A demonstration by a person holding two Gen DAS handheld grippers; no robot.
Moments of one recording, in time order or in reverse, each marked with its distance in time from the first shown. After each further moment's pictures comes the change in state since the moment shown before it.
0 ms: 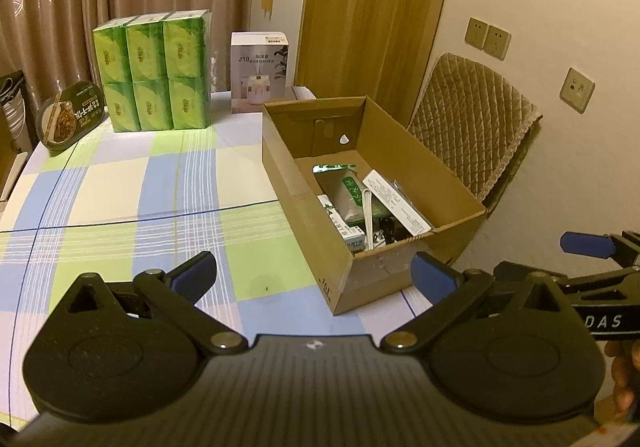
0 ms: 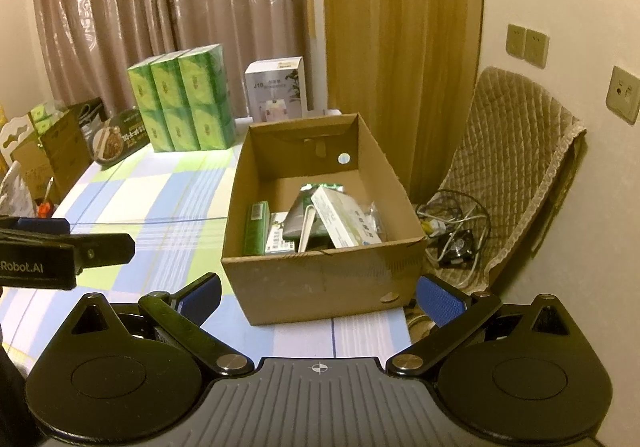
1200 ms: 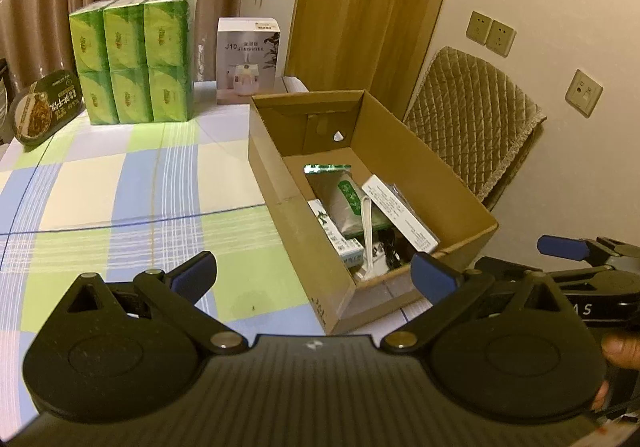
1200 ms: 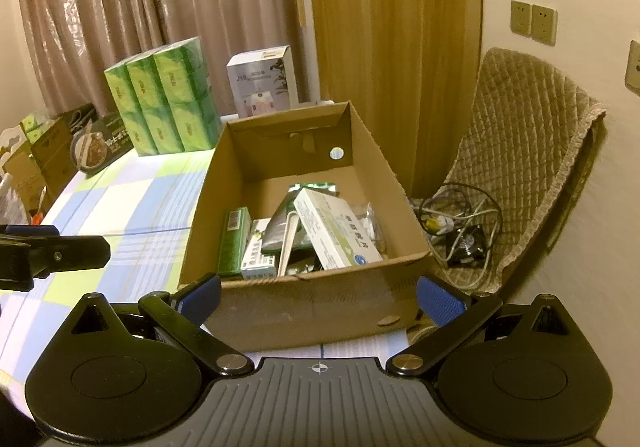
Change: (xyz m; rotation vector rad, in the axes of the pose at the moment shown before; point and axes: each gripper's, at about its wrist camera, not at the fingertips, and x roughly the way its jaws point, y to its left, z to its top) left arm 0.049 0.007 0.019 -0.021 0.034 -0.046; right arm 0.060 -0.032 0.013 0.039 0.016 0.014
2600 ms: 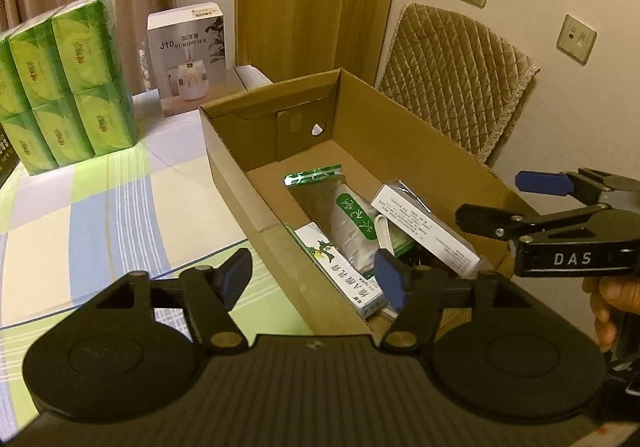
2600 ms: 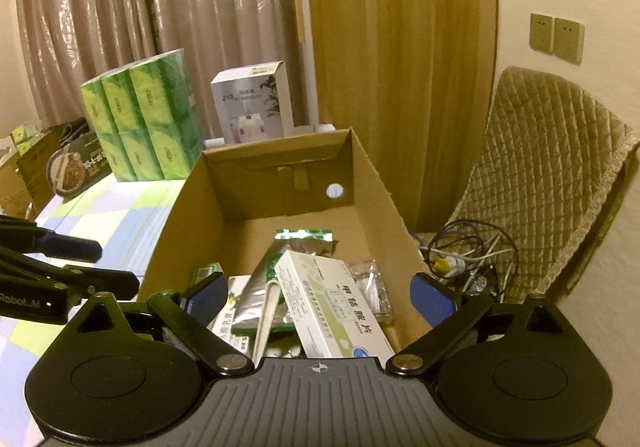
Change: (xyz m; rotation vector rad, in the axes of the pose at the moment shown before) left arm 0.107 0.014 0.049 0.196 0.076 -0.088; right arm 0.092 -0.016 0.041 -0.020 -0.066 0.006
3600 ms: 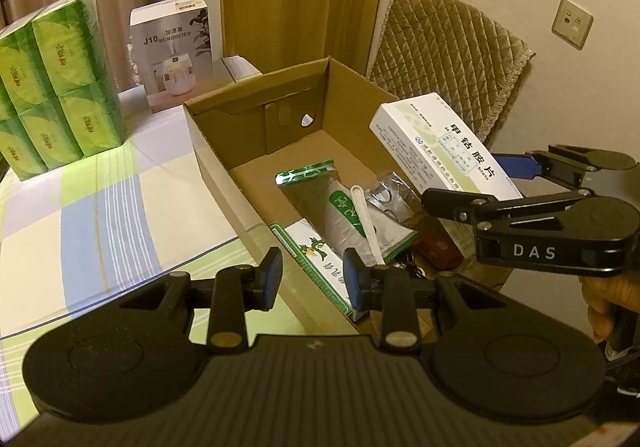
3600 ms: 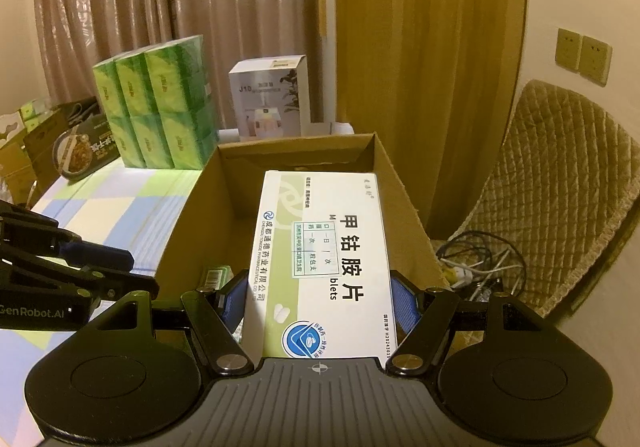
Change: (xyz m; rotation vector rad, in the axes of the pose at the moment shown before) left arm 0.011 -0.005 0.009 0.035 0.047 -0.020; right arm 0.018 0.017 0.013 -0.074 0.020 0.022
